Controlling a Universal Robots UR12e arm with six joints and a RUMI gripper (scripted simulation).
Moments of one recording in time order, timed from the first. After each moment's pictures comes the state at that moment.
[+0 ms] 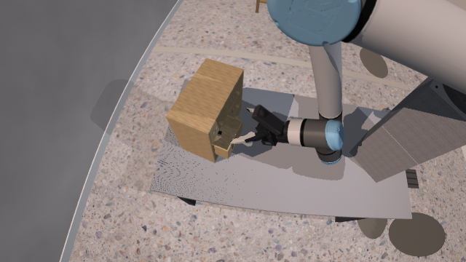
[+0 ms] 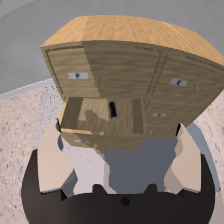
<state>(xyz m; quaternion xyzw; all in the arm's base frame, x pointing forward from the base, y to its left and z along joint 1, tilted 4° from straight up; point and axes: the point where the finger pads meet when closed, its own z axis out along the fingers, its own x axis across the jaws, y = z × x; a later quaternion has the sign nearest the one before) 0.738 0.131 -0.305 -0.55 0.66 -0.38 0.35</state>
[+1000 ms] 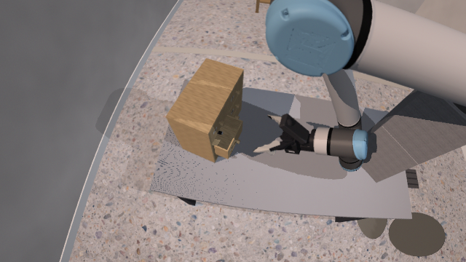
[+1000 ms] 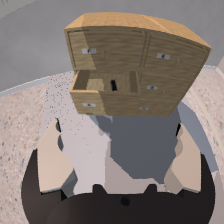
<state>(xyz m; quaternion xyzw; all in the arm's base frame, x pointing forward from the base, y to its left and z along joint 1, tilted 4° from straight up) 0.650 0.146 -0.302 -0.55 0.66 -0.38 0.35</state>
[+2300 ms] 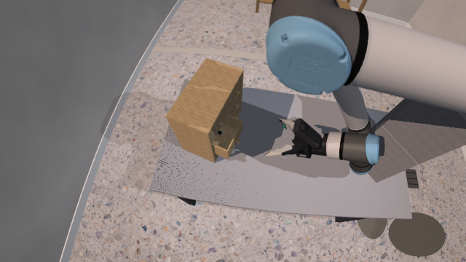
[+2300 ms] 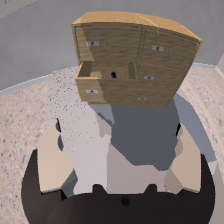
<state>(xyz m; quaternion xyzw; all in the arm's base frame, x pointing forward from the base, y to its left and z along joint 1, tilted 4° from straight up) 0.607 0.153 -0.300 -0.55 0.66 -0.38 0.35</state>
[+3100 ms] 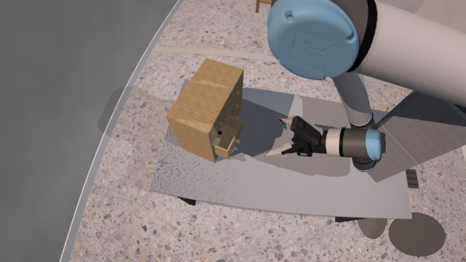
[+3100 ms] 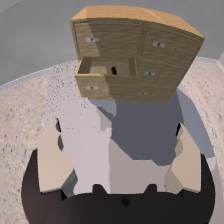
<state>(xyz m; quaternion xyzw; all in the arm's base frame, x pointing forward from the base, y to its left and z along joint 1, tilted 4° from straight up) 0.607 0.152 -0.297 -0.56 0.68 -0.35 0.33</state>
